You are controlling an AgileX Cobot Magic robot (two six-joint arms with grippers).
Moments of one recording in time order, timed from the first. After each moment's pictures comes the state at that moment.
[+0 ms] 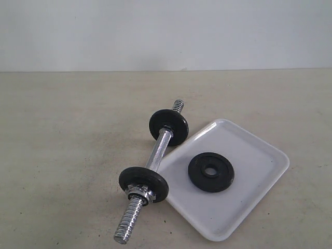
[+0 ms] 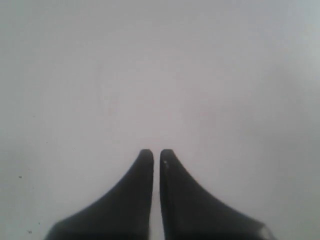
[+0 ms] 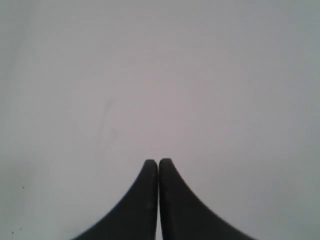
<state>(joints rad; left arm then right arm) -0.01 0.09 -0.54 1.37 -0.42 -1.31 0.03 0.11 -0.63 -0.75 -0.21 0.80</state>
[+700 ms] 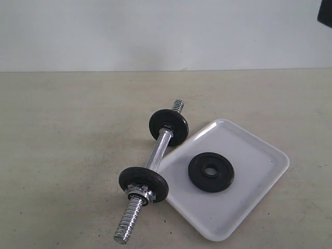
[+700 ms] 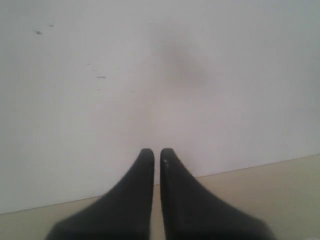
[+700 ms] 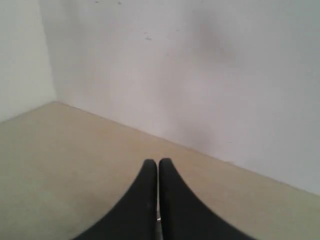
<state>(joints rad) -0.01 0.82 -0.74 1.75 -0.25 -1.77 0.03 0.69 -0.64 -1.75 -0.58 1.73</state>
